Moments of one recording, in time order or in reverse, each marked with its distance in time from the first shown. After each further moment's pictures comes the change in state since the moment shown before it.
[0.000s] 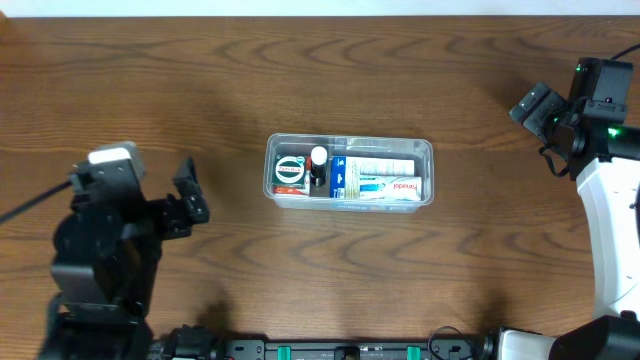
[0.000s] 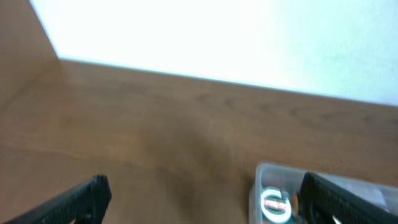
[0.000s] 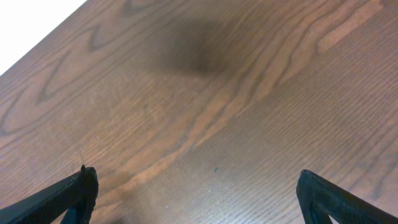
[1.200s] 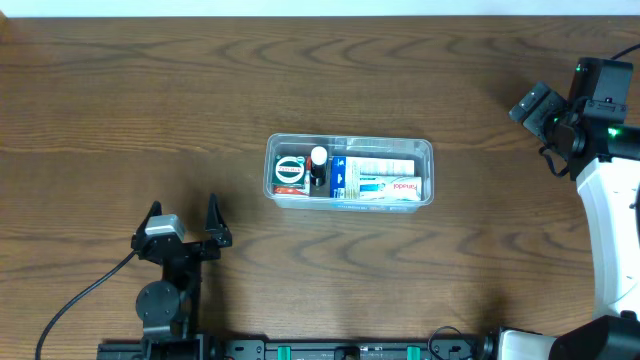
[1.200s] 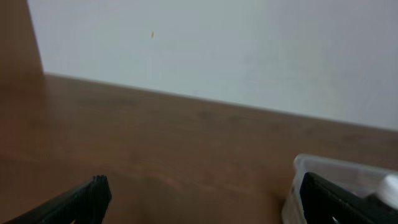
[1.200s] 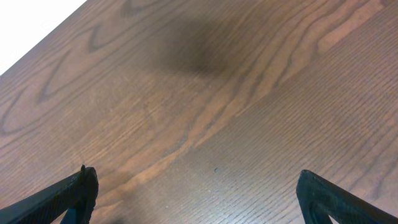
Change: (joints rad) left arm 0.137 -0.627 -1.006 0.685 0.114 -0.002; right arm 0.000 0.000 0.000 0.000 0.000 0.000
